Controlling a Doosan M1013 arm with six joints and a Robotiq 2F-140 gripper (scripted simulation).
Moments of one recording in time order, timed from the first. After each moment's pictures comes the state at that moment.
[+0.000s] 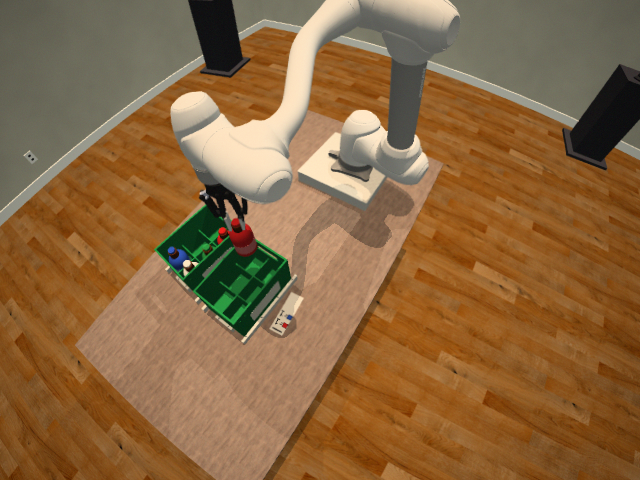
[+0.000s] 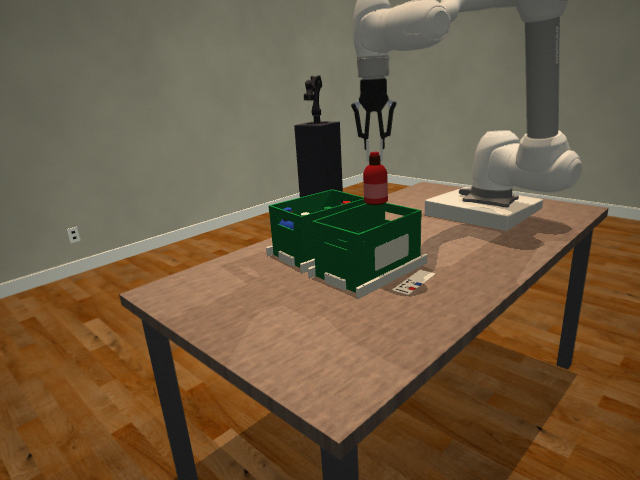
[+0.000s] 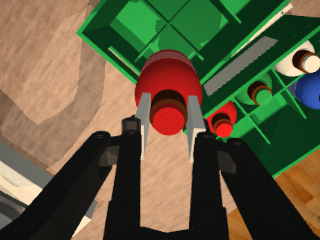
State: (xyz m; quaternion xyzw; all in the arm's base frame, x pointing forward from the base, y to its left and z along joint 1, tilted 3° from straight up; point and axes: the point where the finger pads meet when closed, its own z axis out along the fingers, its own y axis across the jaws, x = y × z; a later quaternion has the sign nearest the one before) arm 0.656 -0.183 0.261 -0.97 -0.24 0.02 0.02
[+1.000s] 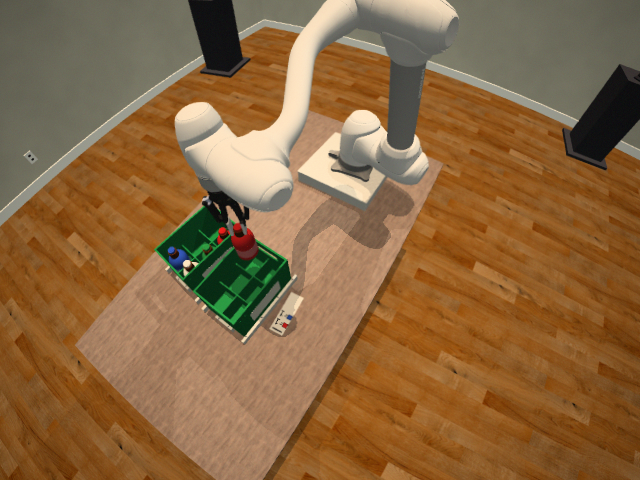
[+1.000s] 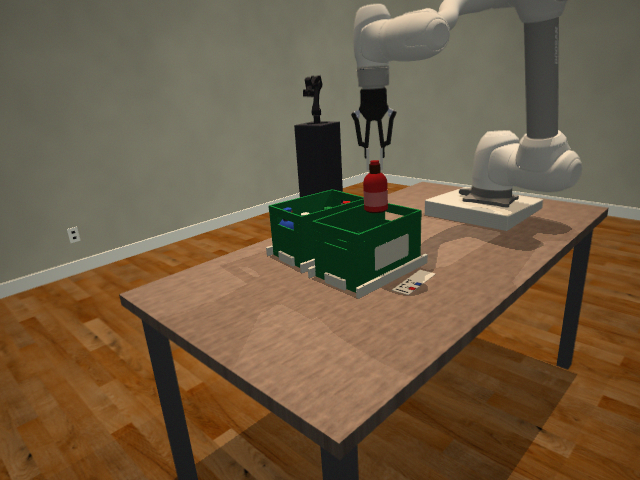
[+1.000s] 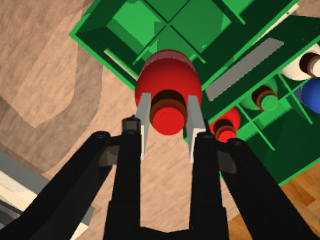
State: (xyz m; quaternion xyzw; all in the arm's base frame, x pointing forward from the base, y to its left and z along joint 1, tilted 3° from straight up) arm 0.655 -0.183 0.236 -0.97 -0.24 0.02 0.02
